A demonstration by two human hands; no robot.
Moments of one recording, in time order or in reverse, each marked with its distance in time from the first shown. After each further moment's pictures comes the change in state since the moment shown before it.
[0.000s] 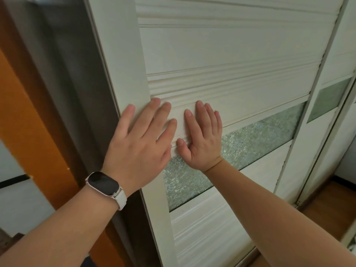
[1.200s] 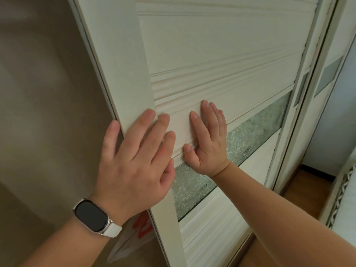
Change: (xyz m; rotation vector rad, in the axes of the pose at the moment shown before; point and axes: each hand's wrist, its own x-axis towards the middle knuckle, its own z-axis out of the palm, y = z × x) left_hand 0.167 0.157 0.098 -0.182 0.294 -0.023; right_hand -0.014 0.251 -0.021 -0.002 -0.025 0.028
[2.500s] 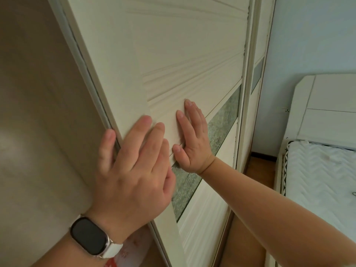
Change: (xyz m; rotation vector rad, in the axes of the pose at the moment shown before) left_hand 0.078 0.076 0.091 -0.221 0.045 0.025; right_hand -0.012 0.138 -0.007 -0.032 -0.064 0.092
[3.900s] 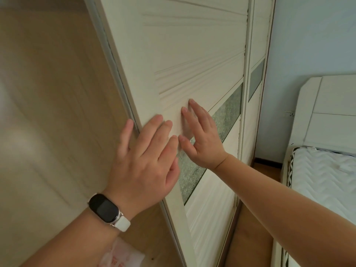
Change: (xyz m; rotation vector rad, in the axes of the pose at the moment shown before) left_hand 0.073 0.060 0.092 -0.140 -0.056 0.090; right_hand 0.007 0.126 -0.046 -0.084 -0.199 0.092
